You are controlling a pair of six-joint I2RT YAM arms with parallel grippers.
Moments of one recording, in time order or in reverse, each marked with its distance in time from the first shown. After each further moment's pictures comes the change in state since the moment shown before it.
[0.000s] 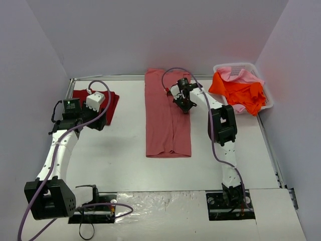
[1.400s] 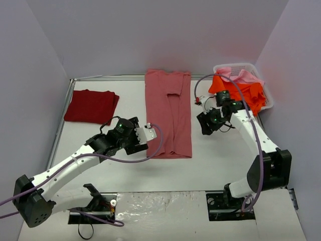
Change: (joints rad) left arm -0.818 -0.092 -0.082 -0.034 -0.508 0.274; right arm -0.156 -0.871 -0.762 -0.117 -0.283 -0.026
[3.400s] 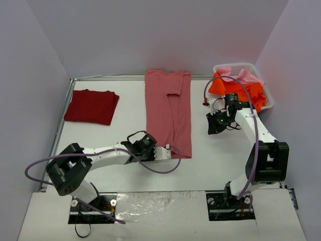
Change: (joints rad) left arm -0.185 0.430 -0.166 0.325 0.049 0.024; right arm -0.187 0.045 -0.061 0.037 -0.185 -0.054
